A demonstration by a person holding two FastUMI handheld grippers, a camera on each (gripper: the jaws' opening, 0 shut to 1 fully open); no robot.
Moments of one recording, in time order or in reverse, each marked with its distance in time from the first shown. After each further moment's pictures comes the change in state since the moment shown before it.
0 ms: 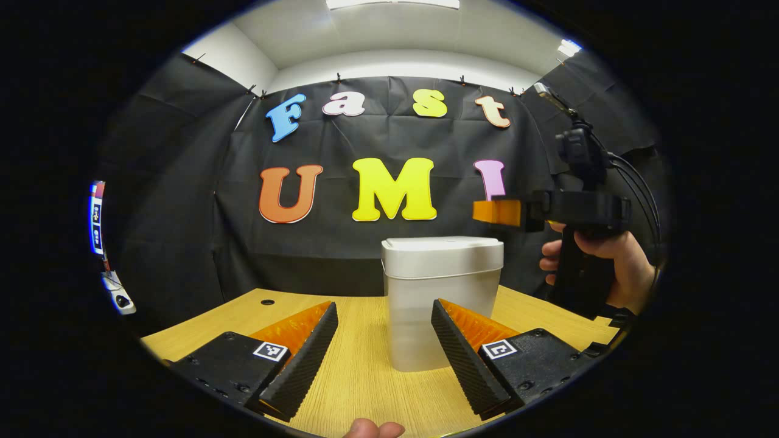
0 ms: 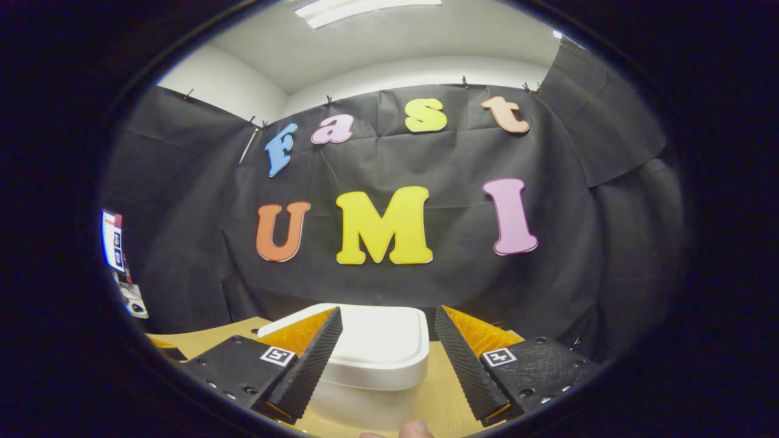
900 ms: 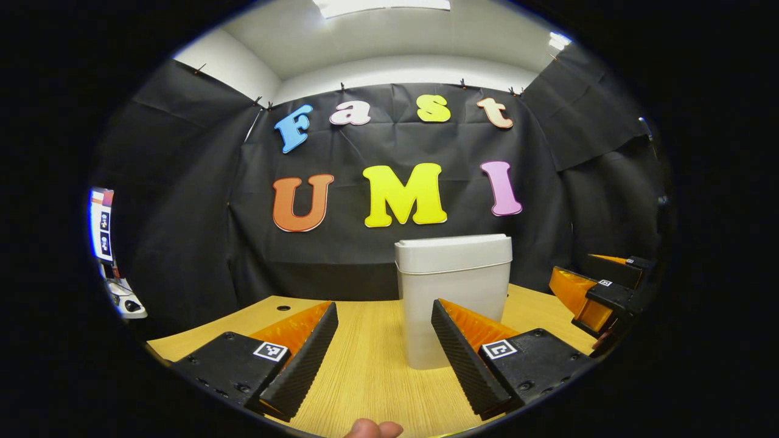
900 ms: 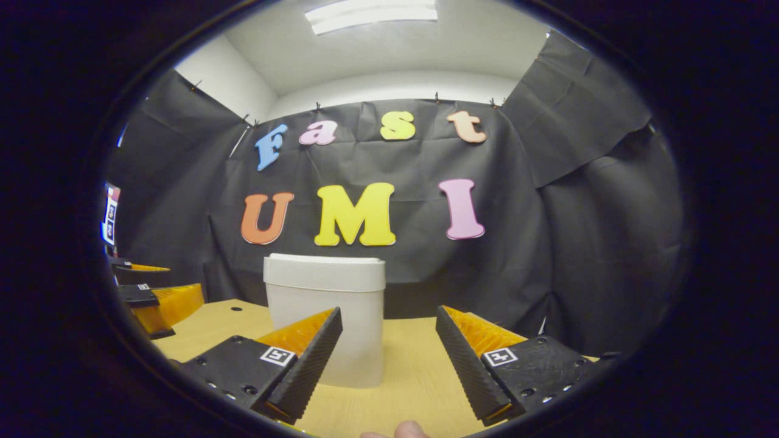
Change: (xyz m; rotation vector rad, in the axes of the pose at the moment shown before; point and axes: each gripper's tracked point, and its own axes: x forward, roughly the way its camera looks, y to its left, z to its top) left arm -0.021 0.015 -0.019 0.024 -0.032 0.052; right arm -0.131 -0.019 -0.097 -0.028 -0.043 -0.135
